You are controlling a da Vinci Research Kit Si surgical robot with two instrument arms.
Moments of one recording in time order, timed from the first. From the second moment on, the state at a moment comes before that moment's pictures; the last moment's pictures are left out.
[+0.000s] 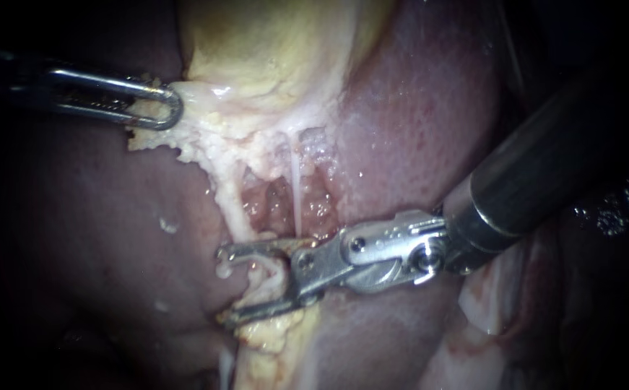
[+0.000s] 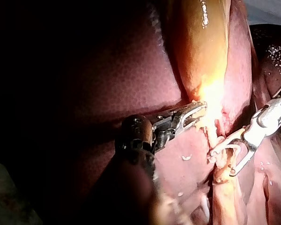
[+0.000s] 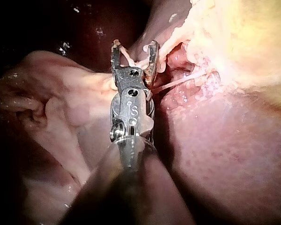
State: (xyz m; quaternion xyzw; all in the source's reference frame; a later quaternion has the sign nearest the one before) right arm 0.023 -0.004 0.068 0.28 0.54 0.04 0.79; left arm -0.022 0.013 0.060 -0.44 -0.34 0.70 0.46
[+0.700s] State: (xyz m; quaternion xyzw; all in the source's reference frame) right arm 0.016 0.000 0.063 0.29 0.56 0.08 0.77; left arm -0.022 0.013 0.059 -0.44 -0.34 0.70 0.45
